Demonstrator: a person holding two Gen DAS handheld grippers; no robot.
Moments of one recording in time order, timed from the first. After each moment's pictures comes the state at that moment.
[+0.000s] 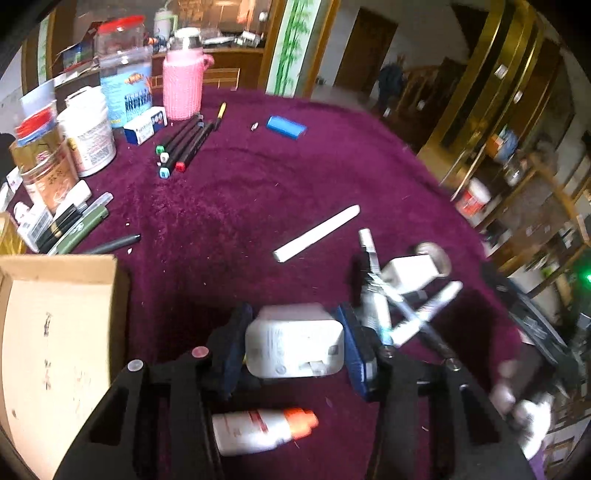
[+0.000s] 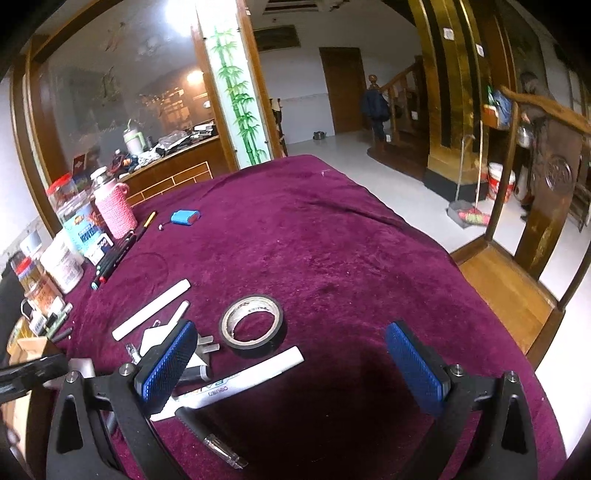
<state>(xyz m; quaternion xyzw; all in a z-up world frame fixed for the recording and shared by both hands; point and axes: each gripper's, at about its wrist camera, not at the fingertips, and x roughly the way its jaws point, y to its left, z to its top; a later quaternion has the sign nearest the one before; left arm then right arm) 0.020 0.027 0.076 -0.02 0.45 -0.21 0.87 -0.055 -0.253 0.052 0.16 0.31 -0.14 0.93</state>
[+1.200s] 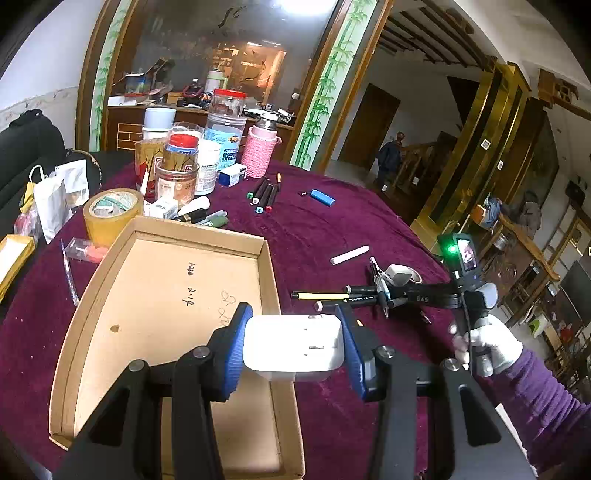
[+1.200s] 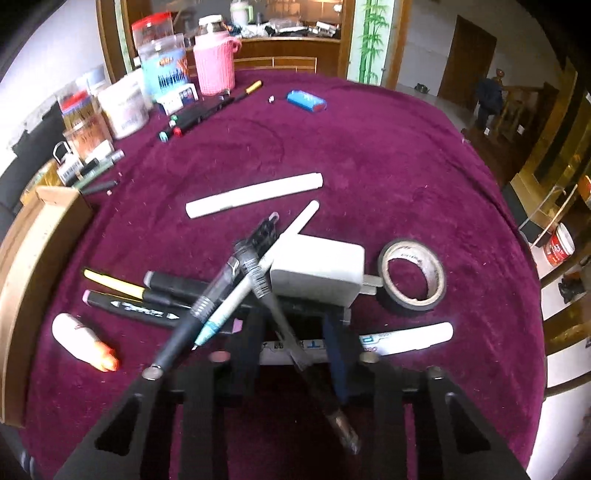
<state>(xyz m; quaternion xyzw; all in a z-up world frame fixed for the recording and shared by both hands) -0.120 0.202 0.122 -0.10 0.33 -0.20 0.92 0.007 -0.140 0.026 -0.02 0.49 0.03 0.87</state>
